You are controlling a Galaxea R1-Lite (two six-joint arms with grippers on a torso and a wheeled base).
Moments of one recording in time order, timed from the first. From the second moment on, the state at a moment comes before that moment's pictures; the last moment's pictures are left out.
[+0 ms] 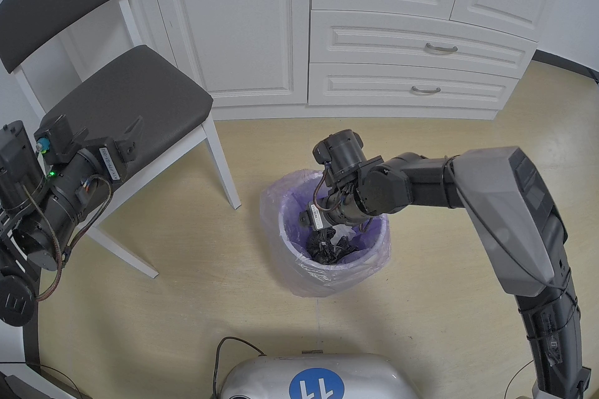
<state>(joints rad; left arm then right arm) -0.34 1.45 -0.52 -1.03 0.36 -0.04 0.62 2.49 -2.00 0.28 -0.21 0.16</state>
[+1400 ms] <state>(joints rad) 0.07 0.11 -0.03 -0.12 0.33 -0.08 0.72 2.01 -1.97 0.21 -0.34 0.09</state>
